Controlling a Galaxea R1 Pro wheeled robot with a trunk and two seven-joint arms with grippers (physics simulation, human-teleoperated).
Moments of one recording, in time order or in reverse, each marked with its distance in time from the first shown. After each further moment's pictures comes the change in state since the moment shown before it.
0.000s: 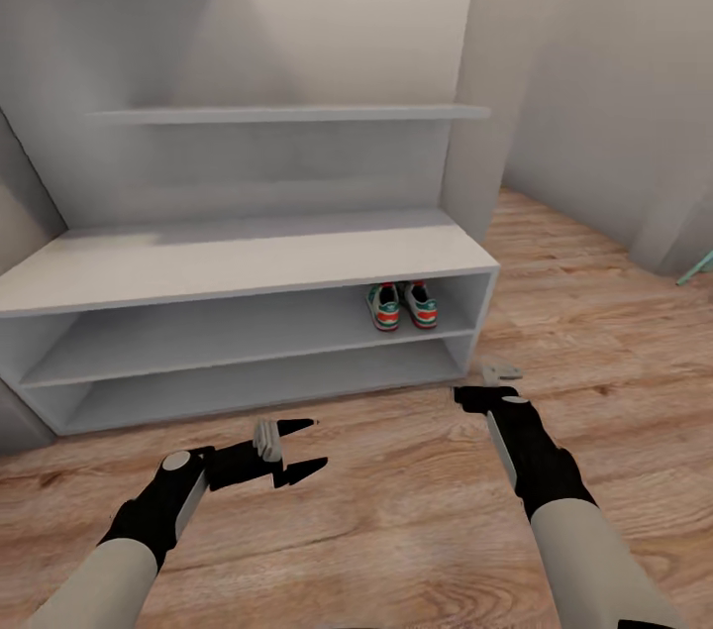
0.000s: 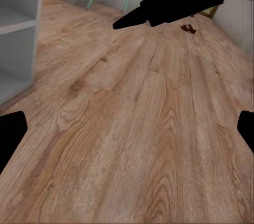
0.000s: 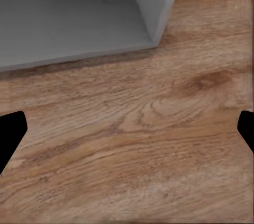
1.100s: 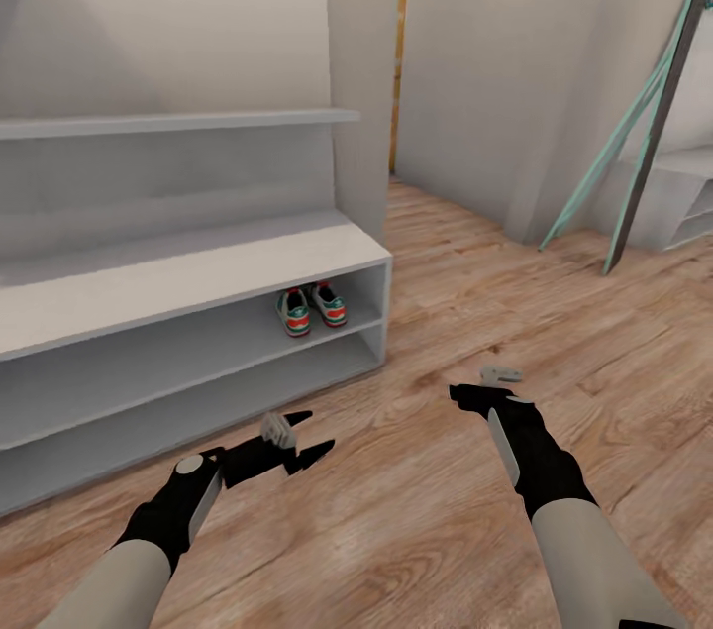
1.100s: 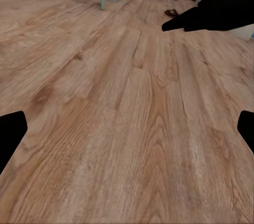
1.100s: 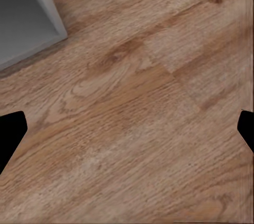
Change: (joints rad) left arm 0.000 -0.040 -0.001 0.026 0.003 -0.006 0.218; right arm 0.000 -0.003 -0.002 0.000 -0.128 0.004 0.003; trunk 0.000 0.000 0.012
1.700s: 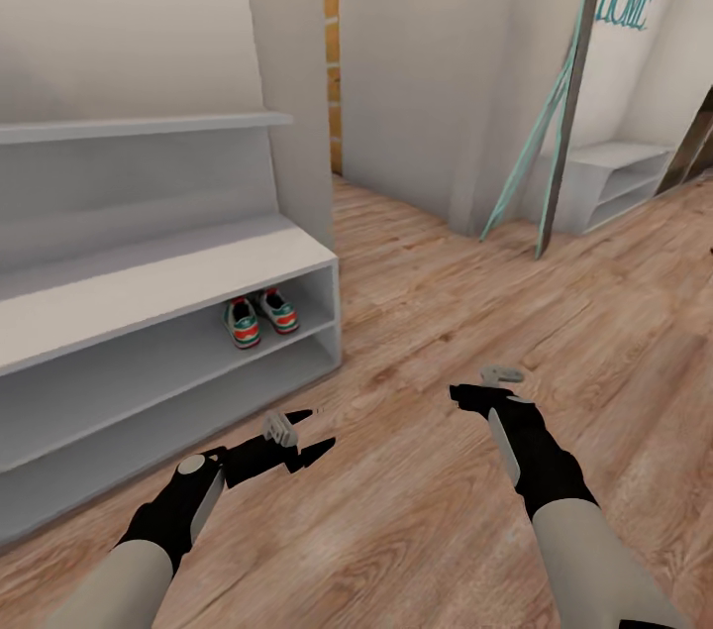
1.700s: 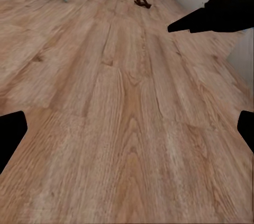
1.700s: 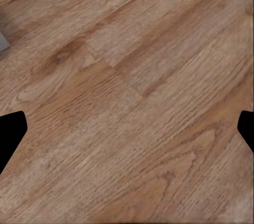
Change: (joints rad) left arm 0.000 -0.006 0.000 0.001 0.000 0.000 0.024; right arm 0.000 -0.001 -0.001 0.000 -0.001 0.000 0.000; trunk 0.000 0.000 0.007
